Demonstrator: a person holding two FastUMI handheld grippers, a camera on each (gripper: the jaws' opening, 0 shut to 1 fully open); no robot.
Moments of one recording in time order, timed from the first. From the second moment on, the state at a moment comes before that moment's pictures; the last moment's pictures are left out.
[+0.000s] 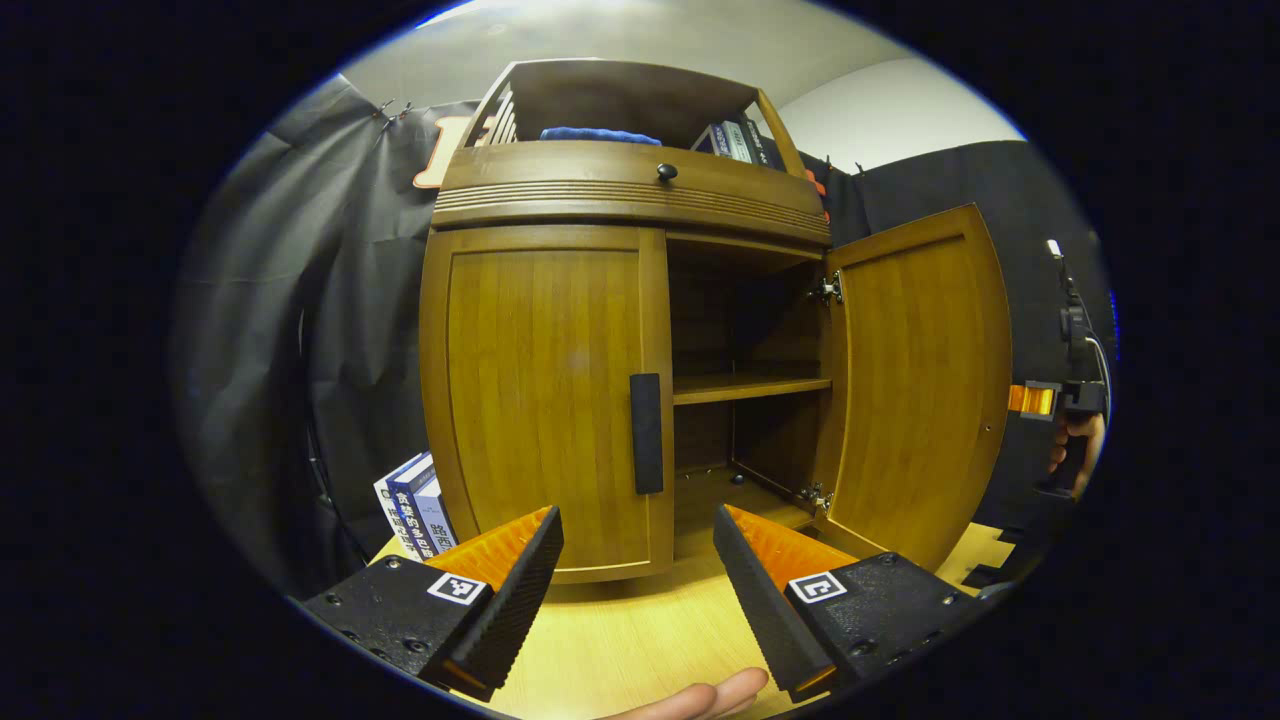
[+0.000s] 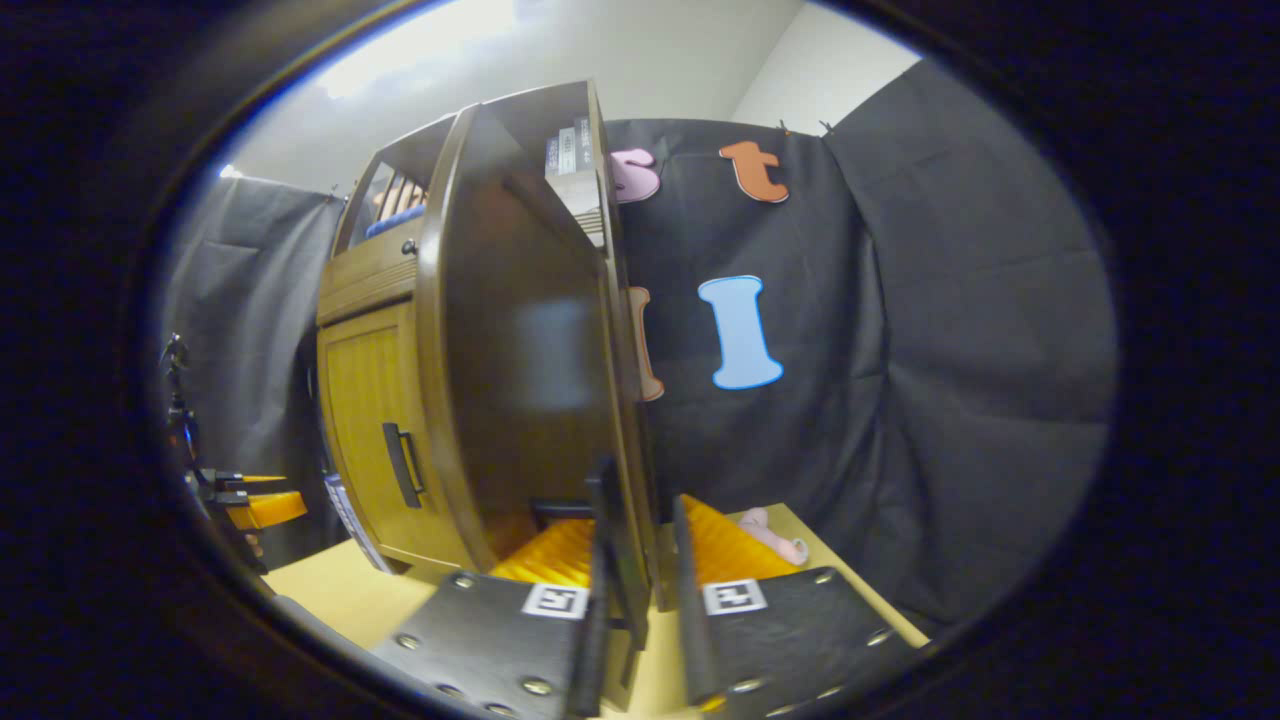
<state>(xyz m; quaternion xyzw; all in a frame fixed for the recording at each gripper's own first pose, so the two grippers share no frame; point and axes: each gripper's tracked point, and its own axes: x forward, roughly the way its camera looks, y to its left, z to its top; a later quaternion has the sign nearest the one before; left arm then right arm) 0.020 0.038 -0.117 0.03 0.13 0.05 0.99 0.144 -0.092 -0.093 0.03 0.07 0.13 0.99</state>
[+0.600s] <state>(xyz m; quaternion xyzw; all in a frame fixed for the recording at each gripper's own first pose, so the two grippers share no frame) 0.075 0.040 -0.122 0.03 0.11 0.03 0.99 0.104 -0.149 -0.051 0.06 0.03 0.09 0.99</state>
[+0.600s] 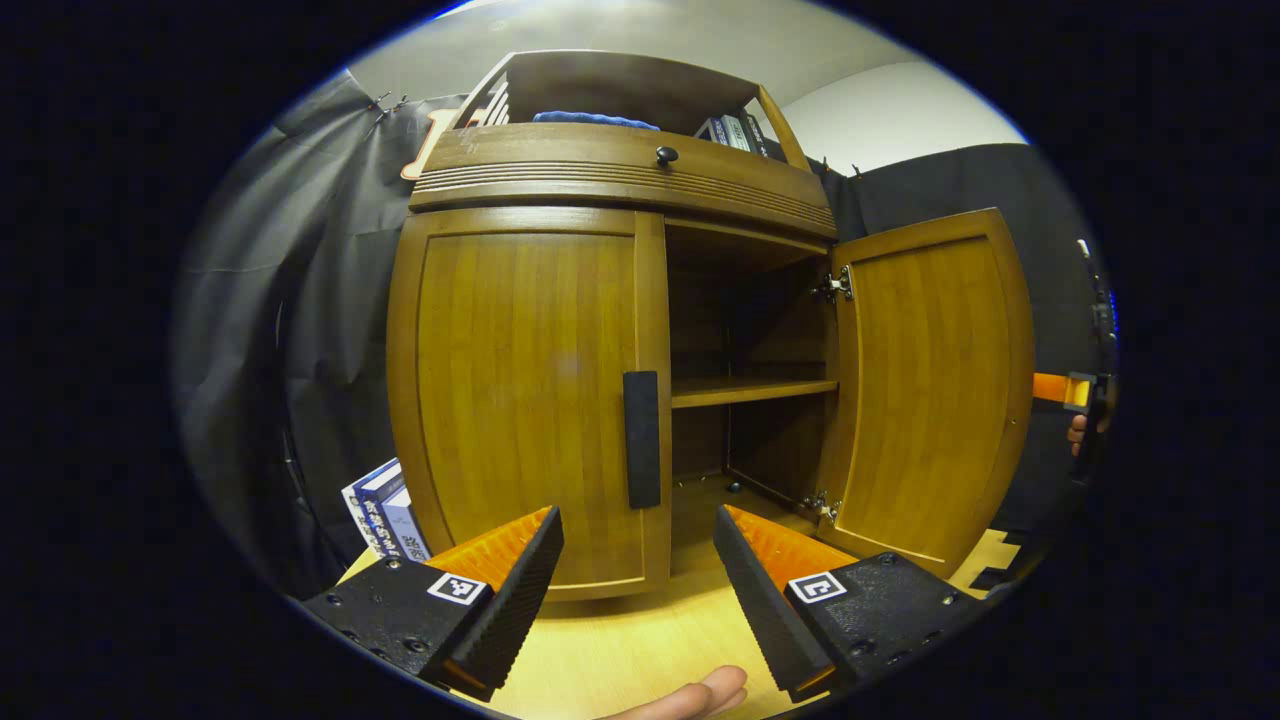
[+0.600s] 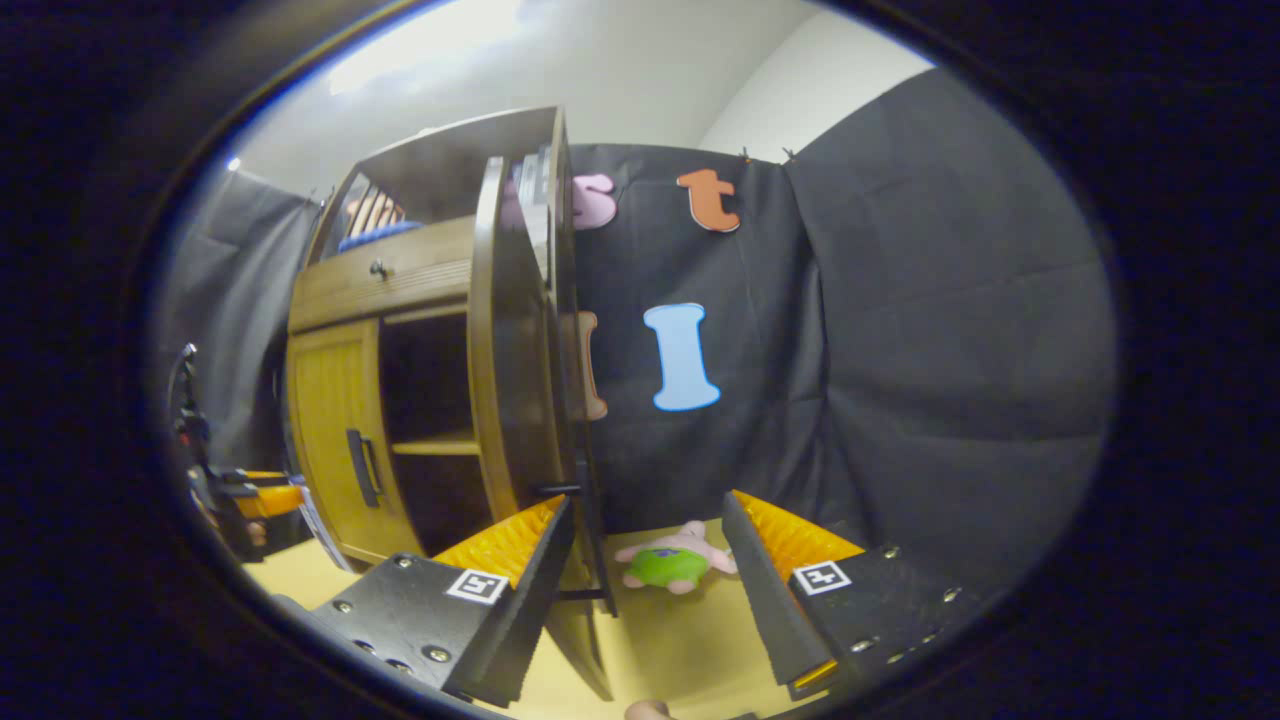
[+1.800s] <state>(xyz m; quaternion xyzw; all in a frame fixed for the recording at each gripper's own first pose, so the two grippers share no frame) 0.214 0.061 -0.158 0.07 0.12 0.05 0.99 -0.016 0.008 0.018 -0.01 0.00 0.14 0.99</state>
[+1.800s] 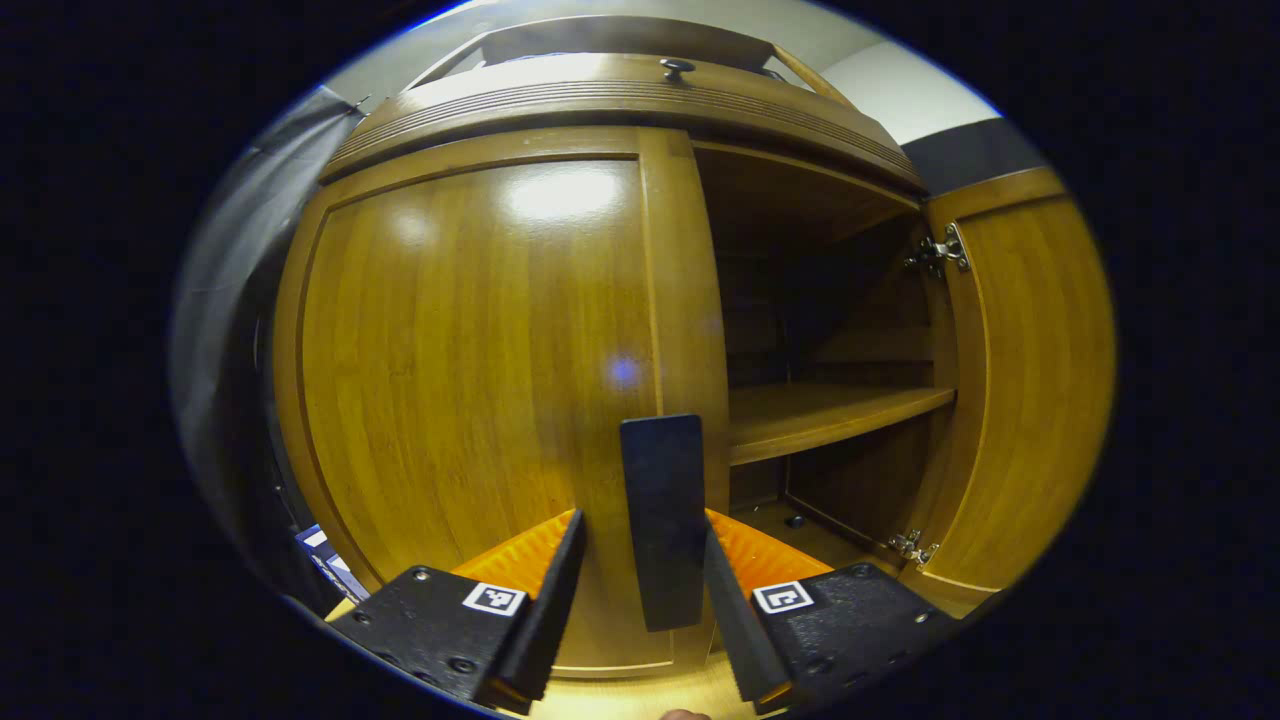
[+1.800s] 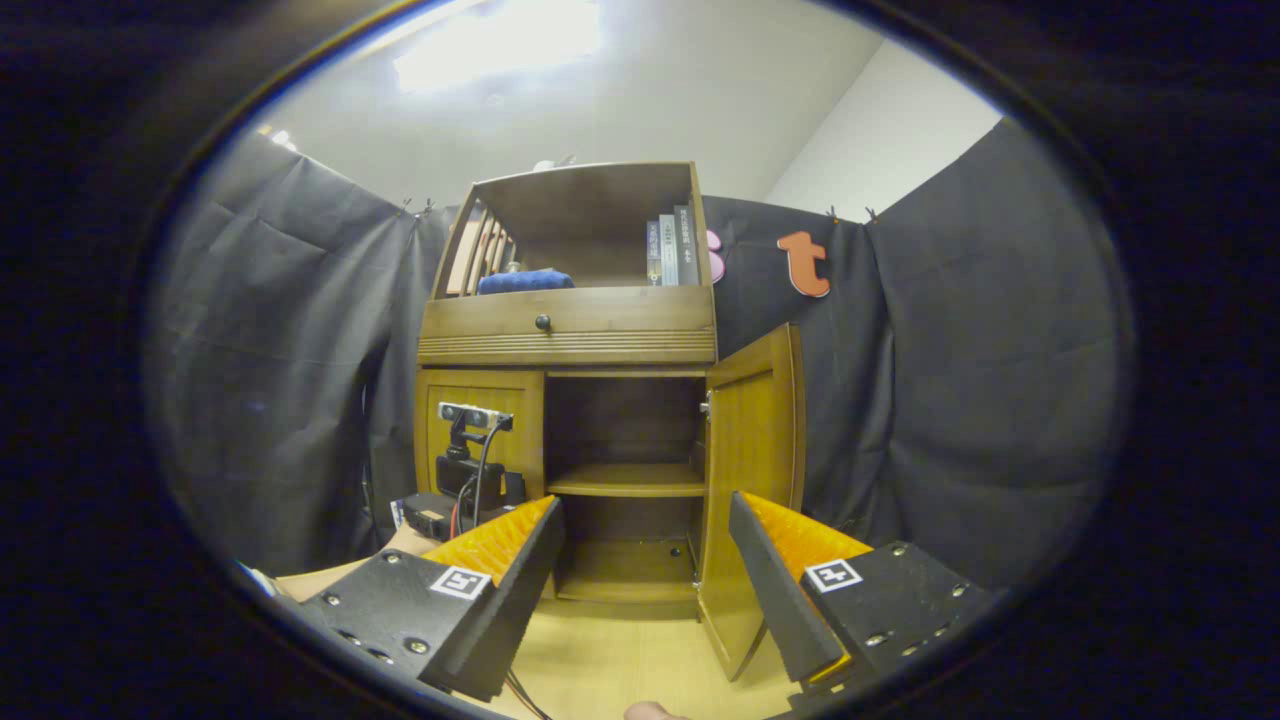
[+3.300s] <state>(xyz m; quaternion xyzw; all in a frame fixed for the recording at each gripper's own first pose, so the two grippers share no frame) 0.126 0.052 -0.150 0.04 0.15 0.02 0.99 -0.015 -0.003 0.007 0.02 0.02 0.11 0.99</state>
